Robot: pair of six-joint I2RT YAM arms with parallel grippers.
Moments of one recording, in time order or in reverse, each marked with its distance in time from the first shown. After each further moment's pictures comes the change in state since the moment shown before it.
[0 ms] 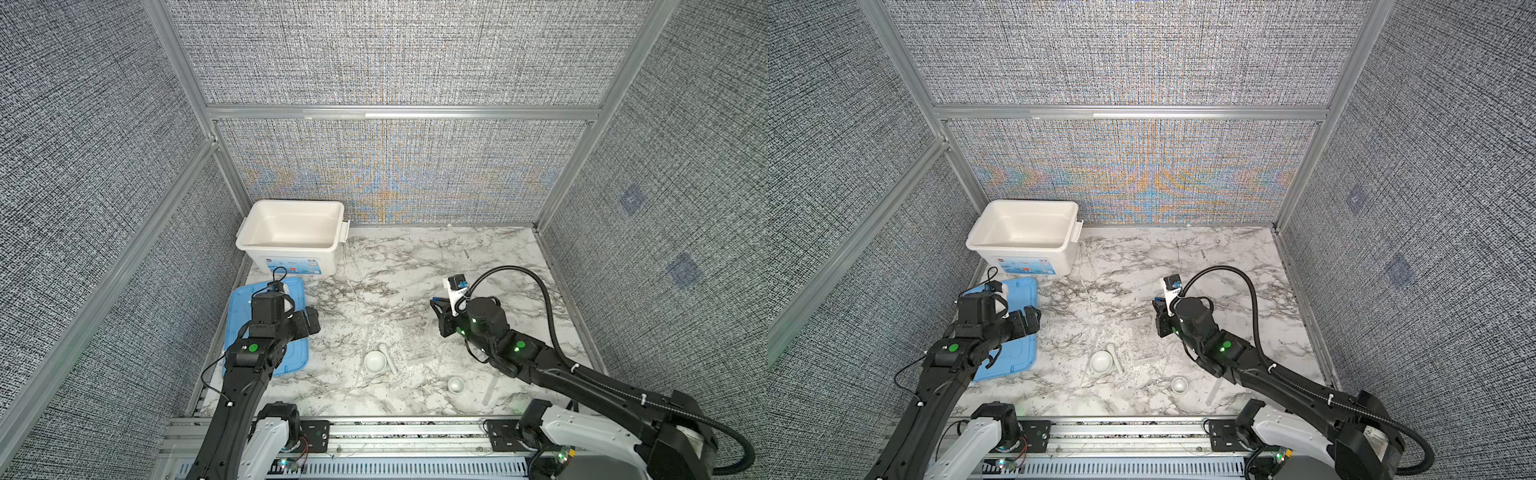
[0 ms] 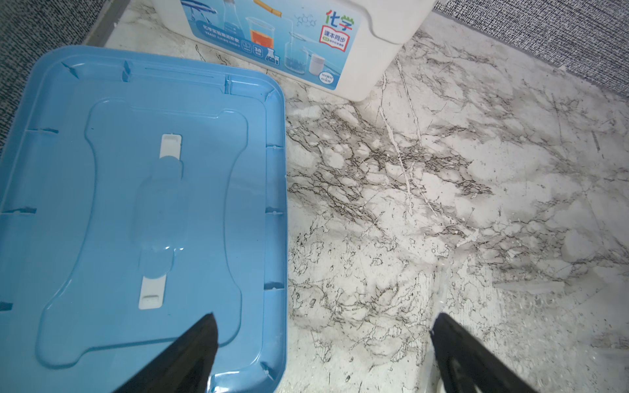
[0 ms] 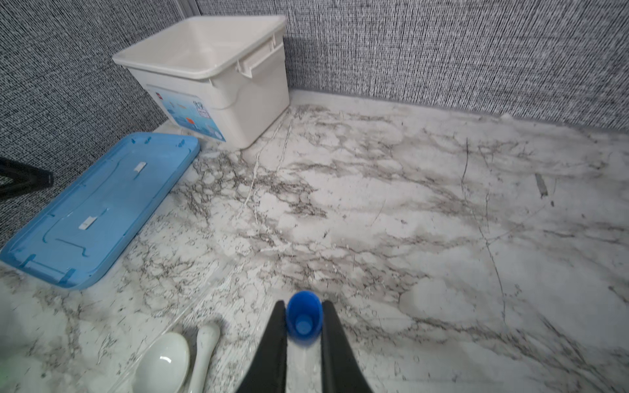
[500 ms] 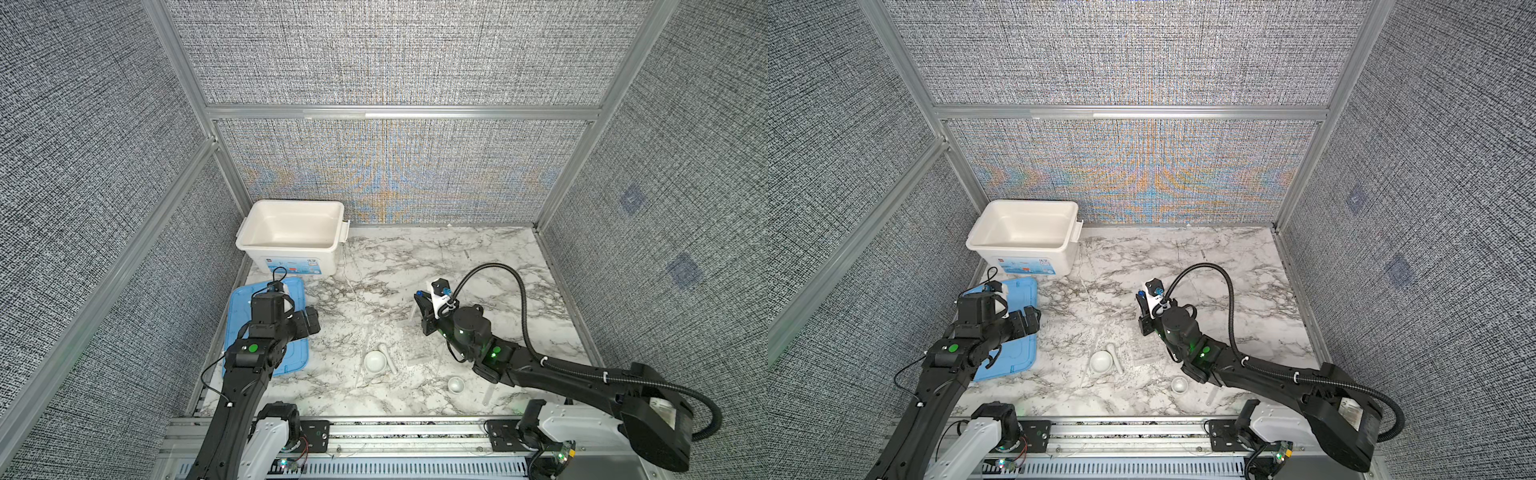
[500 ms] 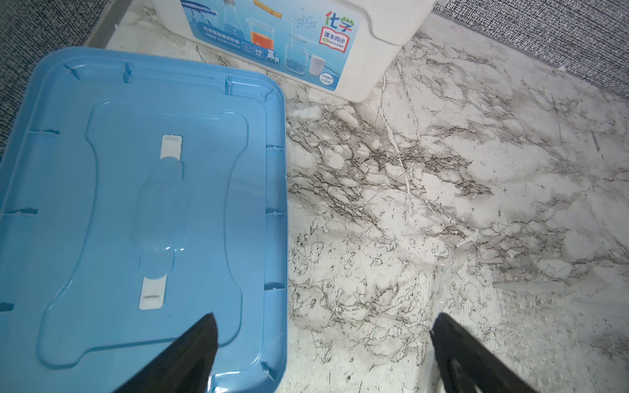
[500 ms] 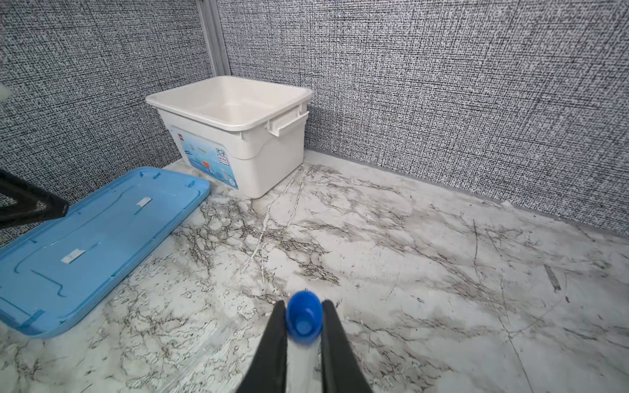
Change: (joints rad) left arm 0.000 -0.005 0.000 0.000 0.000 0.002; right arm 0.125 0.170 -0.025 0.361 0.118 -0.142
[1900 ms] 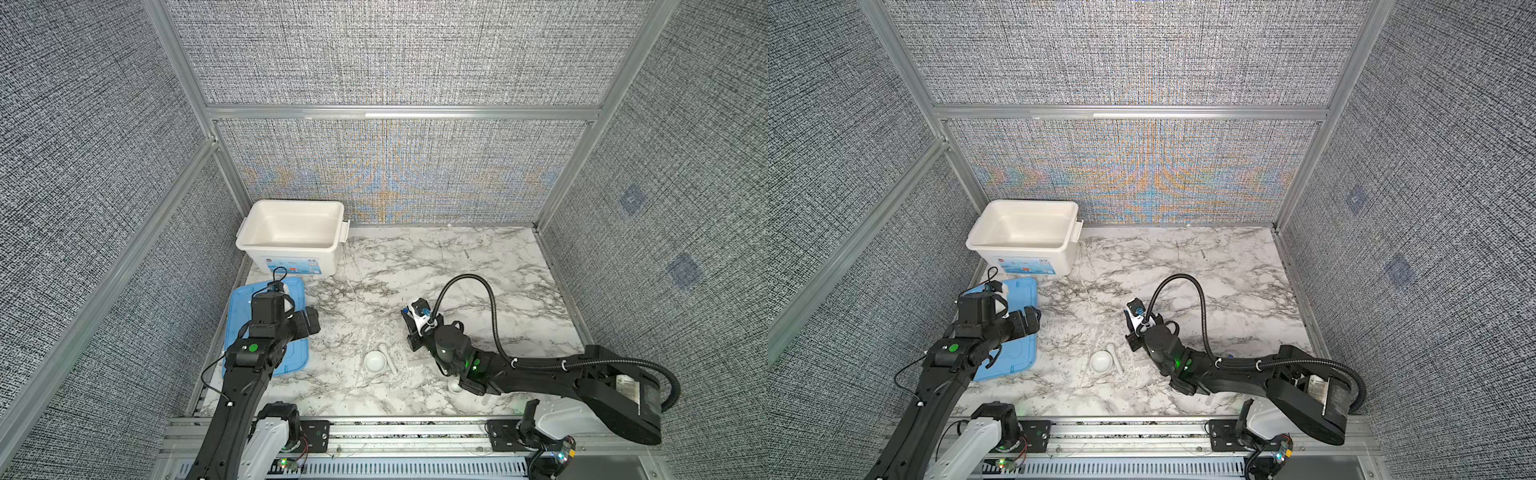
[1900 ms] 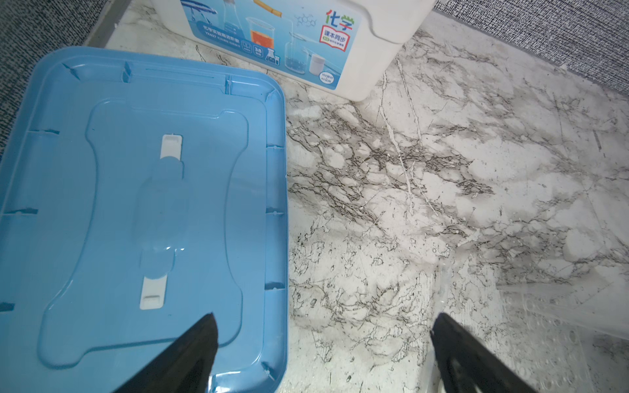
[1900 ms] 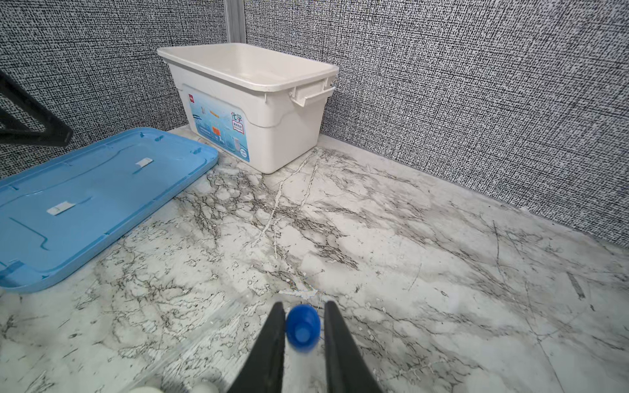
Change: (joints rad) left arm 0.000 0.004 0.000 0.000 -0.001 0.002; right arm 0.123 0.169 -0.063 0.198 0.125 -0.065
